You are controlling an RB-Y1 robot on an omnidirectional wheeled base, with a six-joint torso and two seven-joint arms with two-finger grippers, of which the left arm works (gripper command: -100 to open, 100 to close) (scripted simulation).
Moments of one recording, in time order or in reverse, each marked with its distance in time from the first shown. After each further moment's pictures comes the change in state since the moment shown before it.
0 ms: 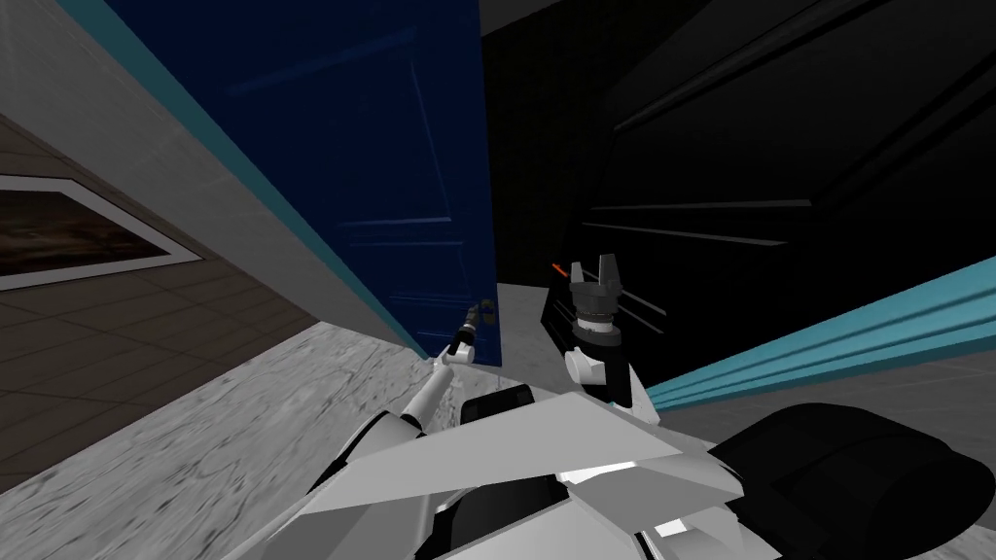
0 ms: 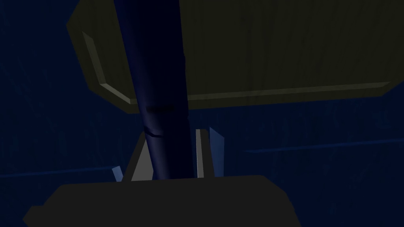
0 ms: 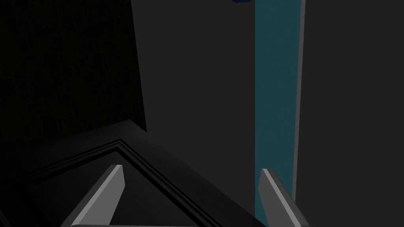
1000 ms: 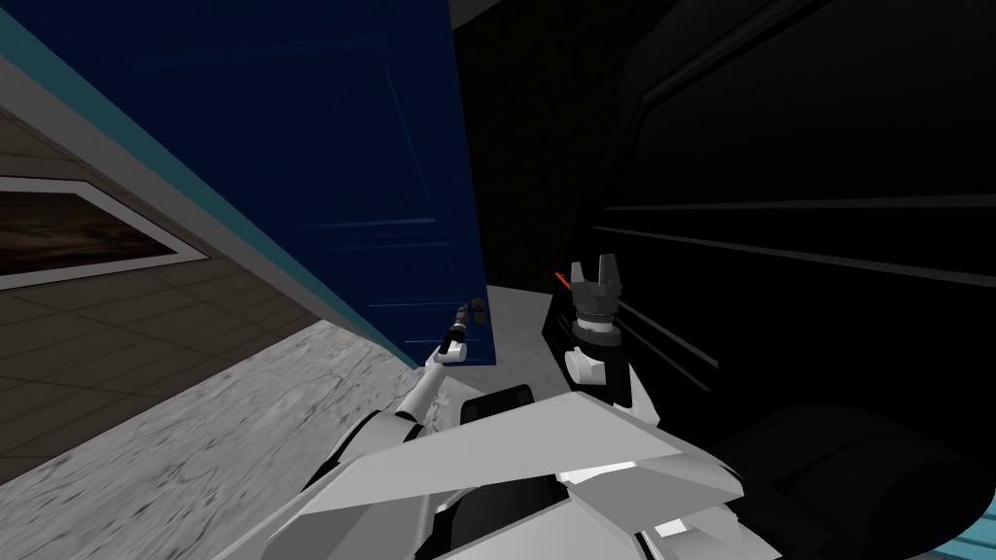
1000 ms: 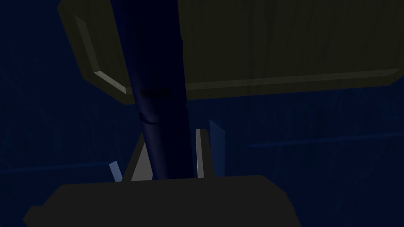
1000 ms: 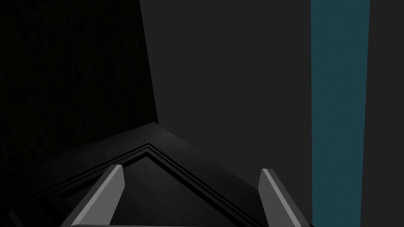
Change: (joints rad) arm -0.020 0.029 0.111 0.053 0.007 -0.022 -0.011
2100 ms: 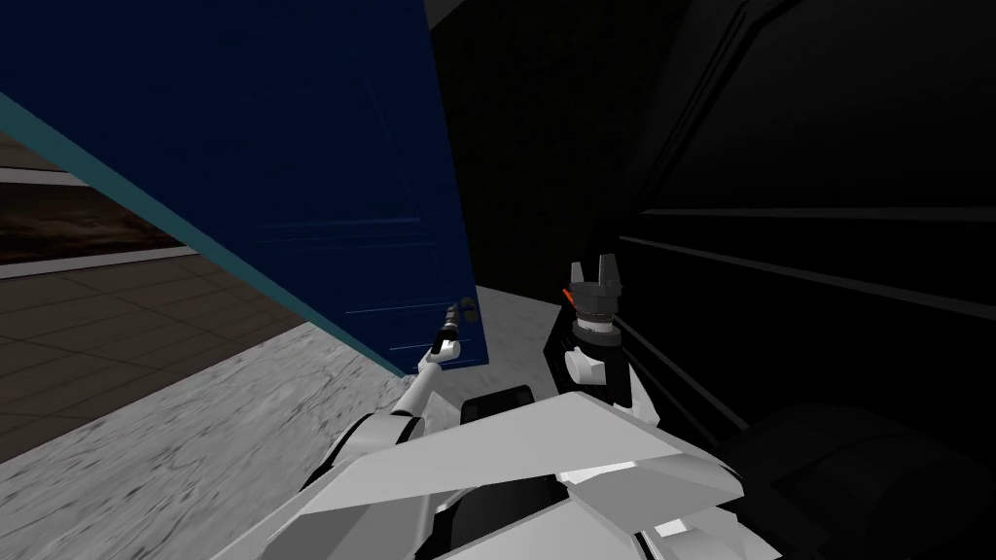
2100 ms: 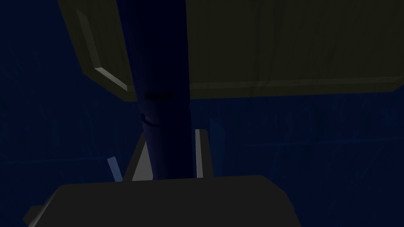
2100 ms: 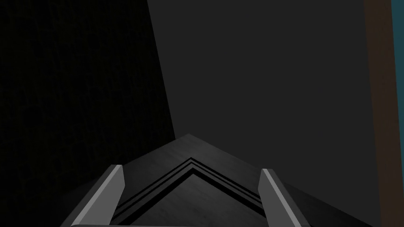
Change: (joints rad) arm -0.007 0.003 0.148 0.027 0.008 -0.012 -0.036
